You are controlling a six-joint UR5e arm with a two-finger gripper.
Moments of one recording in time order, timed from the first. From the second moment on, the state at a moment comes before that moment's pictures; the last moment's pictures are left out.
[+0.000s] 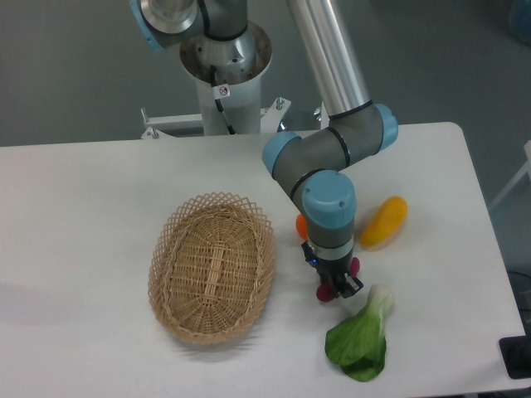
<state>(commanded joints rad) 2.49 -2.10 -1.68 -0.72 1.62 1.39</state>
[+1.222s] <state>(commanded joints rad) 2.49 -1.82 -1.61 -0.94 1.47 1.24</state>
